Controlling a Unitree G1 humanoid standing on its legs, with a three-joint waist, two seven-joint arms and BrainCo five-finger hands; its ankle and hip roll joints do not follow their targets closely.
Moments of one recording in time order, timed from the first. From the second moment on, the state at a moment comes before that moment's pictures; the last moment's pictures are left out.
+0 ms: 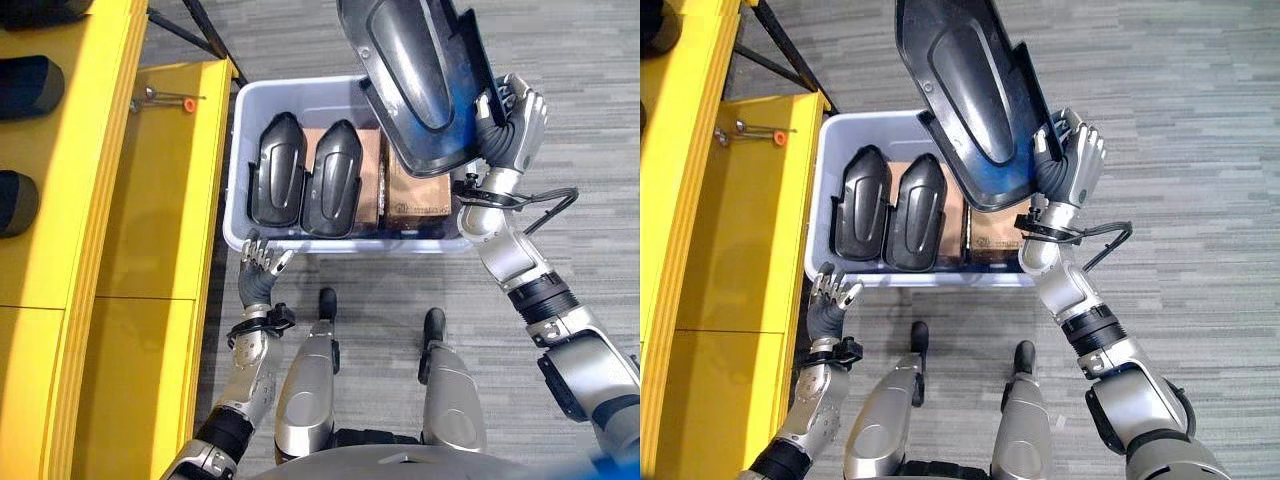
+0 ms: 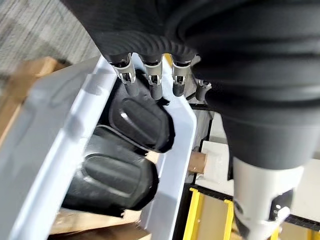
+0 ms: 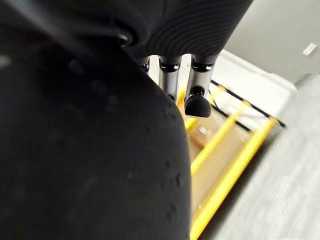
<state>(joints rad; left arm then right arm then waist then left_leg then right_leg) -0.03 0.23 -0.31 0.36 -0.63 -0.56 0.33 -0.69 -0.44 0.36 0.29 -0.20 0.03 -0.89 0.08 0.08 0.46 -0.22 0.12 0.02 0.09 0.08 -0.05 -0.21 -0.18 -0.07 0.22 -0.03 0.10</state>
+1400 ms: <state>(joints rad) 0.22 0.30 -0.35 0.26 -0.49 -0.47 0.17 -0.11 -0.33 0.60 0.15 0.46 -0.02 -0.27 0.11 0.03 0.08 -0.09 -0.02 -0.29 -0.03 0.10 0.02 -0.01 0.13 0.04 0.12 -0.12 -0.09</state>
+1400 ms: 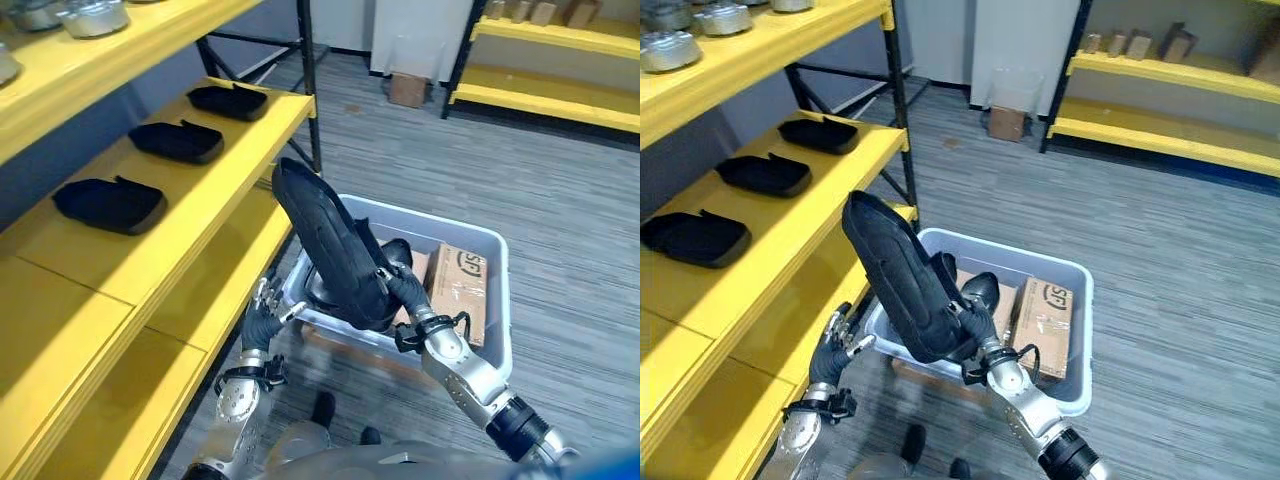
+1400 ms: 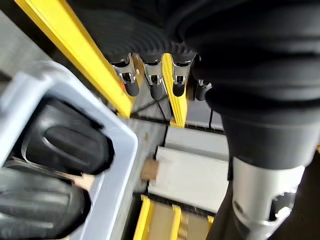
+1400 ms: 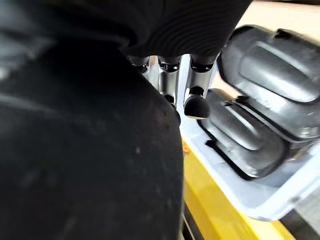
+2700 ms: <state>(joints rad) 0.25 0.41 -0.36 0.18 -0.48 -0.42 0.09 -0.06 -0.29 0.53 0.09 0.50 0.04 -0.19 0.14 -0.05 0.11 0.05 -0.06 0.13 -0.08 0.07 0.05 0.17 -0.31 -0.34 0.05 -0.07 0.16</state>
